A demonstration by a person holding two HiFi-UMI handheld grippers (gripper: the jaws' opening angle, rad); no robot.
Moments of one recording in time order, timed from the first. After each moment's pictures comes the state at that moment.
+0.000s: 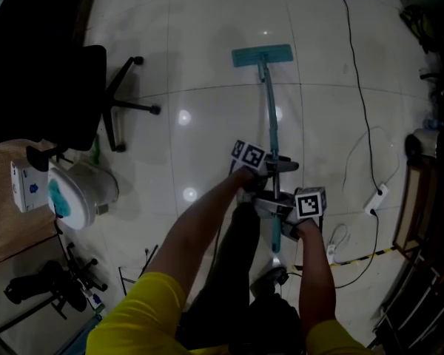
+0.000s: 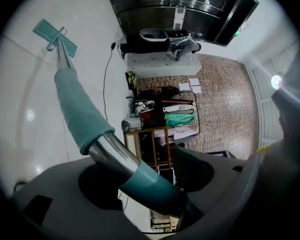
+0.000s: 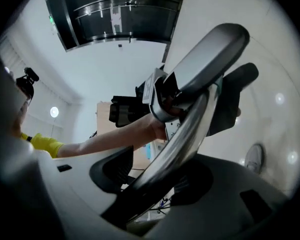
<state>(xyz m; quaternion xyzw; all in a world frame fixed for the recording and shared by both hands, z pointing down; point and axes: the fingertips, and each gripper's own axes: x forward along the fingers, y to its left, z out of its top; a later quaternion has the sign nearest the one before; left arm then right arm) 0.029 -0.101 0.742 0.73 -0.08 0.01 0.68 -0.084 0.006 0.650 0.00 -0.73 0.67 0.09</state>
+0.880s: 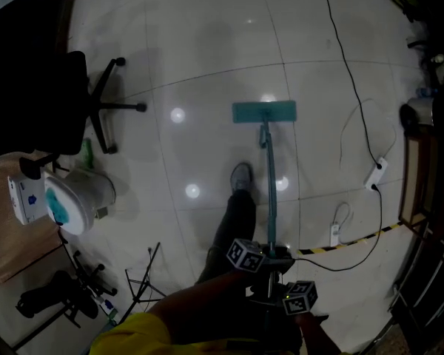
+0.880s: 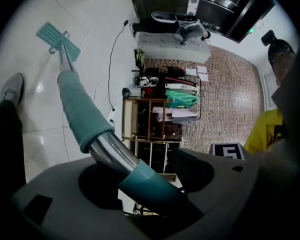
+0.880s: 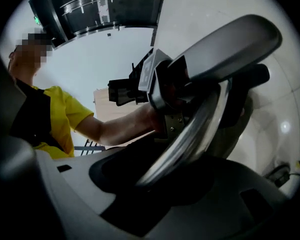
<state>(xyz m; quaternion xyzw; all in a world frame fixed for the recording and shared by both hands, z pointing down) 0.119 0.248 0.645 0.67 -0.05 0.06 0.74 -0.009 0.346 0.546 -0.01 -0.64 0.75 0.14</state>
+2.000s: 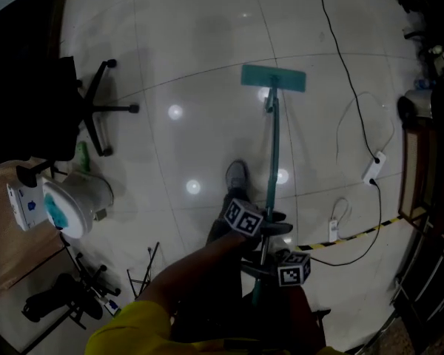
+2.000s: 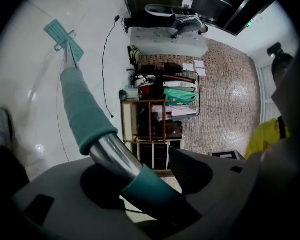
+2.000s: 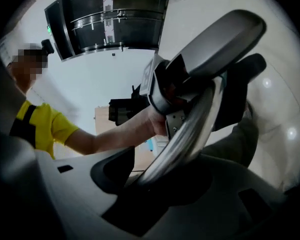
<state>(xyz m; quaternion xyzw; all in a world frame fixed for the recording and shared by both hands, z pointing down) 0.120 0.146 0.693 0.69 -0.01 0.08 0.72 -0.027 0.236 0.600 0.06 -0.66 0.74 0.07</state>
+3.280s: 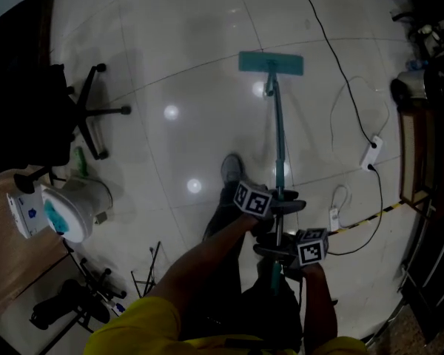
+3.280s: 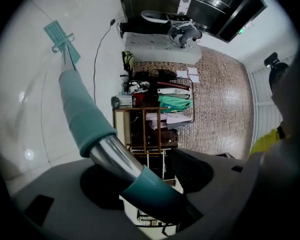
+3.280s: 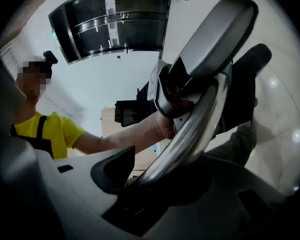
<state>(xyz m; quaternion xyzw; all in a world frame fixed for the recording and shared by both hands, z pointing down) 0.182 0.105 0.693 0.70 -0.02 0.02 0.71 0.035 0.205 0.603 0.03 -0.67 0.74 0.05</state>
